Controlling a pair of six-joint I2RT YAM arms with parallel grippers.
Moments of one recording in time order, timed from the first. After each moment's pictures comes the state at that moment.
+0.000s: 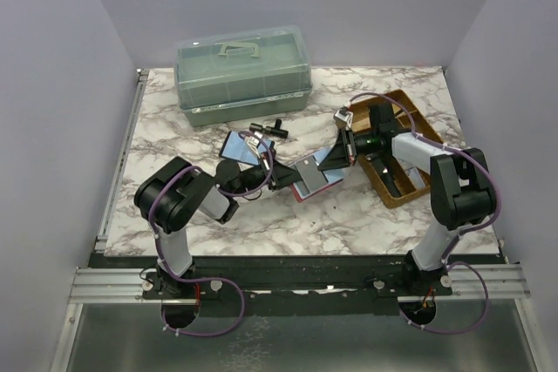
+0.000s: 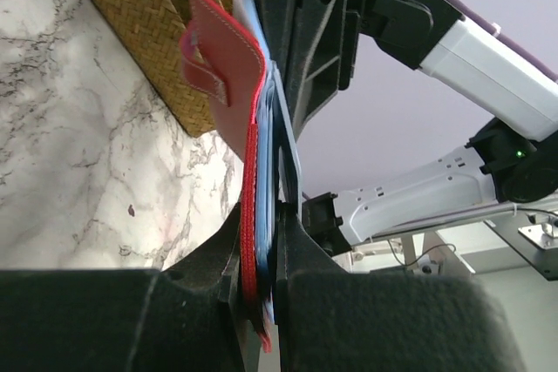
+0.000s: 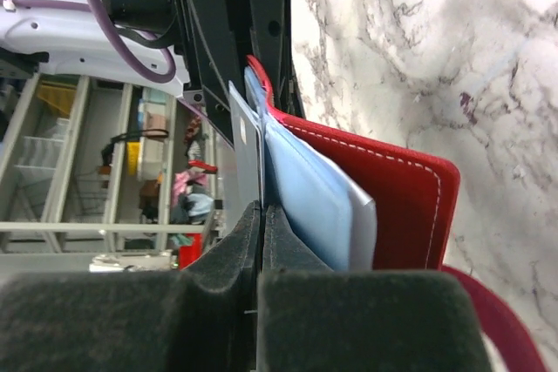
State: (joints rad) left arm -0.56 1.83 0.46 1.48 0.62 -1.32; right arm 0.22 1.76 1.05 -0.22 -1.36 0.28
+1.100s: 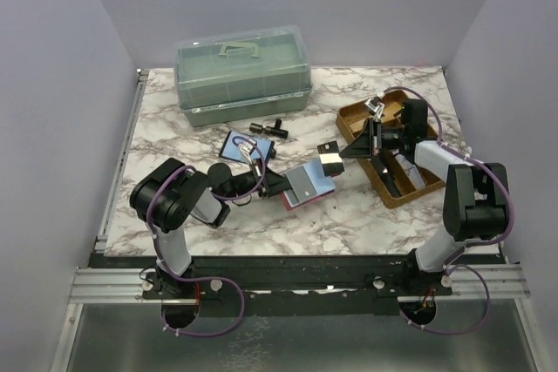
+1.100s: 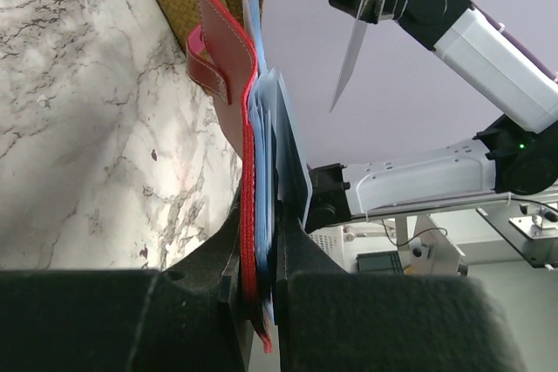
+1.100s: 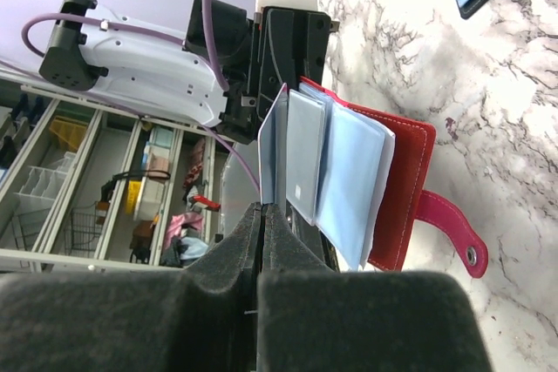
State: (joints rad) left arm -0.50 1.81 0.37 1.49 0.73 -1.34; right arm 0.03 1.64 0.92 0.10 -1.47 0.50
